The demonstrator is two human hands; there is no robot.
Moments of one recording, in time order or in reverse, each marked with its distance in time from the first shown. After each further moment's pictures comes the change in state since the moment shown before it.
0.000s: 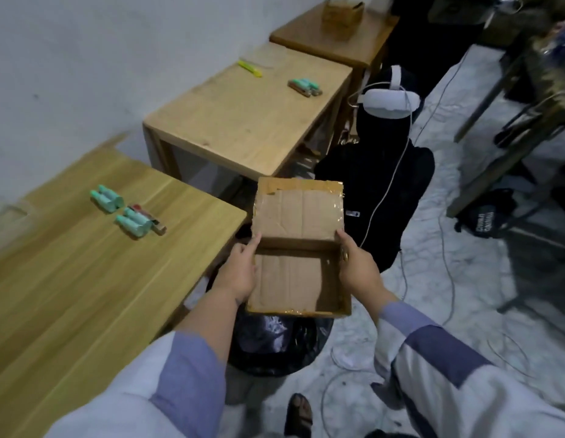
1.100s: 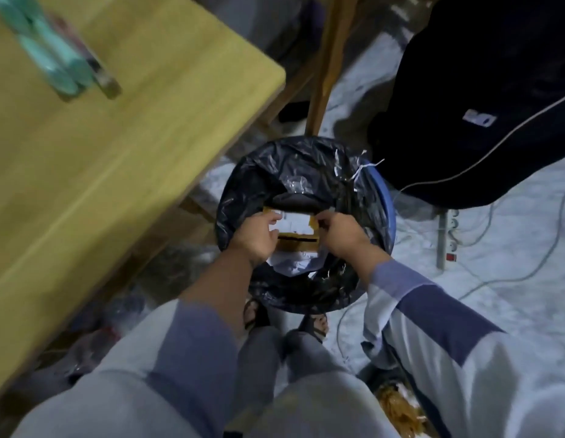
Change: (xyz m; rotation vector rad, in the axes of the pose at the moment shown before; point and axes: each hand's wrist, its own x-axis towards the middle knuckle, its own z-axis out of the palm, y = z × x) left_hand 0.047 -0.131 0.149 -0.096 -0.228 -0.376; right_hand 0.082 0.047 0.224 -0.123 -0.682 -0.024
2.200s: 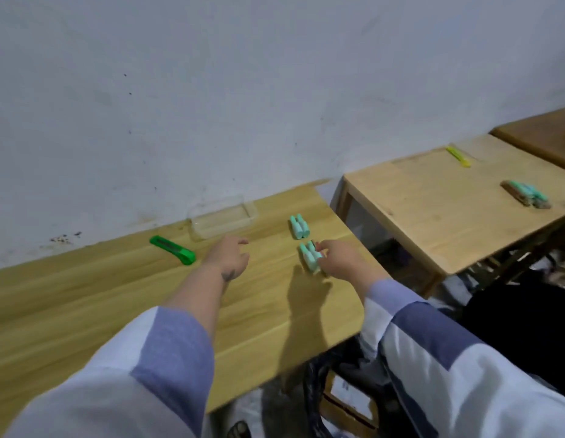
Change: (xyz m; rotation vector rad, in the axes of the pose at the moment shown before) left_hand -0.210 -0.054 -0.347 -0.067 0.625 -0.211; right_hand -0.131 -0.369 -0.105 -0.375 0.177 -0.557
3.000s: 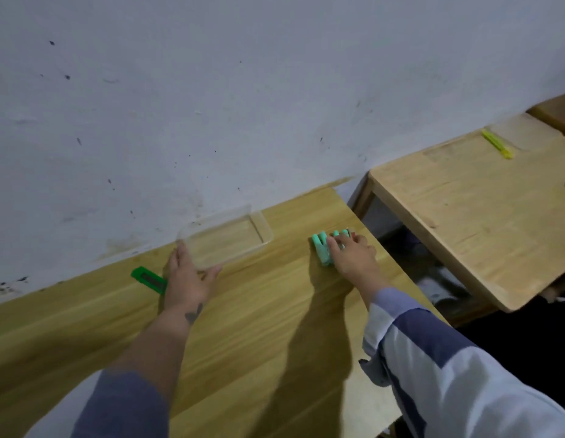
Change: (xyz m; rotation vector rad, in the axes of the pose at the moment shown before) left_hand 0.123 -0.112 0.001 -0.262 0.221 -0.248; right_hand 0.150 -0.020 0.031 0.092 0.086 0.281
